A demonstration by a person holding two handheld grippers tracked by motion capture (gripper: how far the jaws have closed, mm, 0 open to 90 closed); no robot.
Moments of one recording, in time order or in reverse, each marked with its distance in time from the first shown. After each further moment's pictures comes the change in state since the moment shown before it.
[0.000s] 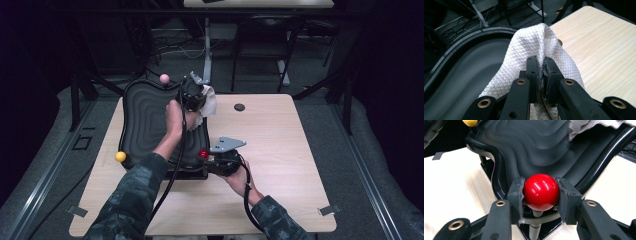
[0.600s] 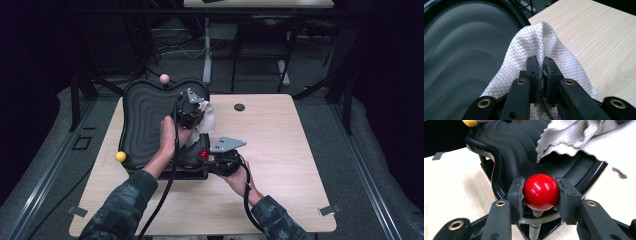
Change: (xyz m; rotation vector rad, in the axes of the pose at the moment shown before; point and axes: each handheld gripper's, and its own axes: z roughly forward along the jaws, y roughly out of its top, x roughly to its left) left arm -0.014 -0.041 -0.021 0.006 -0.072 0.032; right arm 0.000 0.000 0.000 -0.001 0.000 0.001
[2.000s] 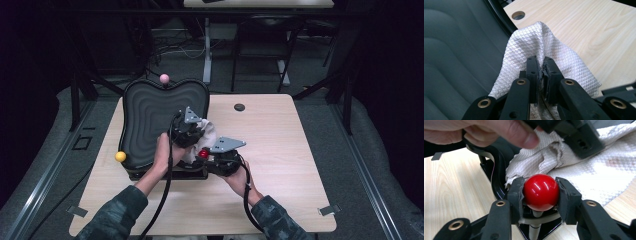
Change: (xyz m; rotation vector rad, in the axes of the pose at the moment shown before) left arm -0.018 -0.036 -0.016 0.013 -0.121 0.042; right arm 0.000 0.000 0.000 -0.004 -0.004 -0.001
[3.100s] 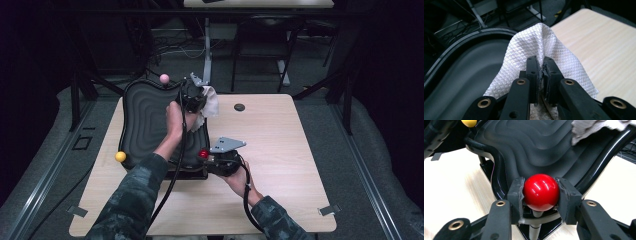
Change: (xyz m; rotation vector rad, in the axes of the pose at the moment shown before) left arm 0.044 0.077 0.032 -0.057 0.201 -0.083; right arm 0.001 0.000 0.000 -0.003 -0.001 0.004
